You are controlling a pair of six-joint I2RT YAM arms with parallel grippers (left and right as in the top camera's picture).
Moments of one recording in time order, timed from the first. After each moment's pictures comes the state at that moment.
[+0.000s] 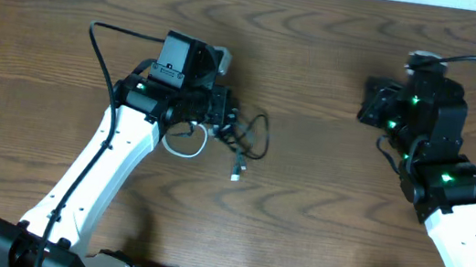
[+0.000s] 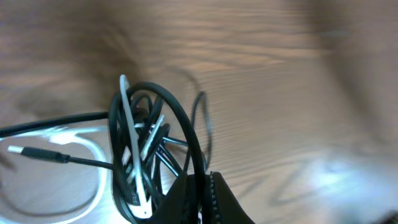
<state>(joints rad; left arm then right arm) -0.30 1.47 1.21 -0.76 0.34 -0.28 0.23 1.20 1.01 -0.32 -0.04 0.49</state>
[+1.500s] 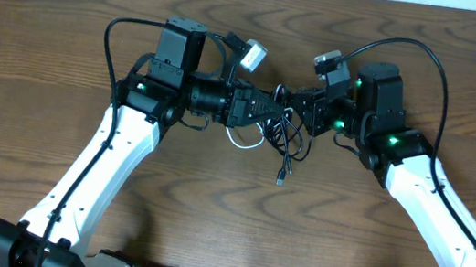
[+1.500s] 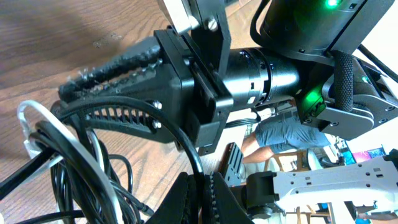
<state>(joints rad) -0.30 1.47 1.21 -0.50 1.09 -0.23 0.35 1.49 1.01 -0.18 -0.52 0.11</state>
